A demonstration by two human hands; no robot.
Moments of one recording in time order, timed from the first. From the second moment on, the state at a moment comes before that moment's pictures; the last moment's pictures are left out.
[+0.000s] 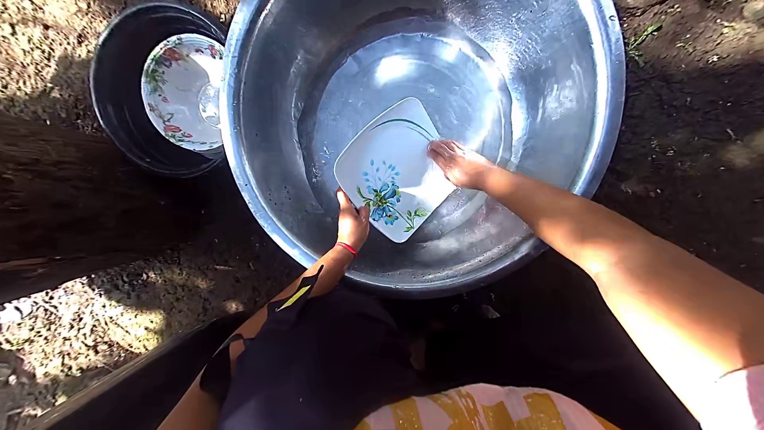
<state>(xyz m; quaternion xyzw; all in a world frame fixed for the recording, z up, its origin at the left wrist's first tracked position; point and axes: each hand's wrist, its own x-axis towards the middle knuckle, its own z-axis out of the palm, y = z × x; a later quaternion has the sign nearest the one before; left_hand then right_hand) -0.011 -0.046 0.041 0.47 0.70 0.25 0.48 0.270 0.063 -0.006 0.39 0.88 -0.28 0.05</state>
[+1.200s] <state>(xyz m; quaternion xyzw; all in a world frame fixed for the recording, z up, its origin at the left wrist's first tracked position) -0.019 -0.024 0.022 0.16 0.75 0.29 0.58 0.142 0.008 -0.034 0.36 0.86 -0.36 -0.05</state>
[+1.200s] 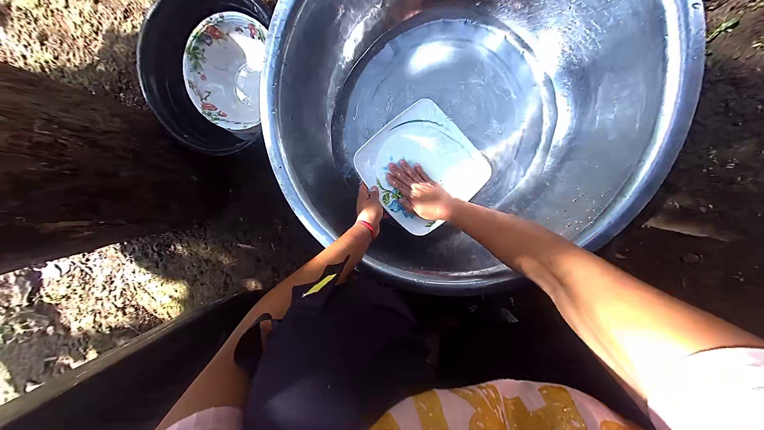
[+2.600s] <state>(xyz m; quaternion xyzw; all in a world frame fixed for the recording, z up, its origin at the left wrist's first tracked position) -0.002 0.037 -0.059 0.80 0.55 0.02 0.23 0.209 0.000 0.003 0.75 0.35 -0.56 -0.09</state>
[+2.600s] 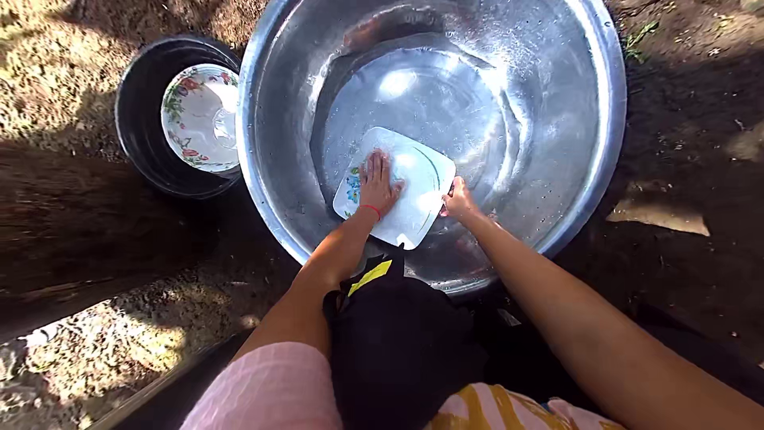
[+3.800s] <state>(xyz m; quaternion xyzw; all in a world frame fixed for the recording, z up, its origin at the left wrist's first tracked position) -0.047 0.064 -0.042 0.72 0.66 0.05 0.22 0.310 0.095 0.085 0.79 0.46 -0.32 -0.23</state>
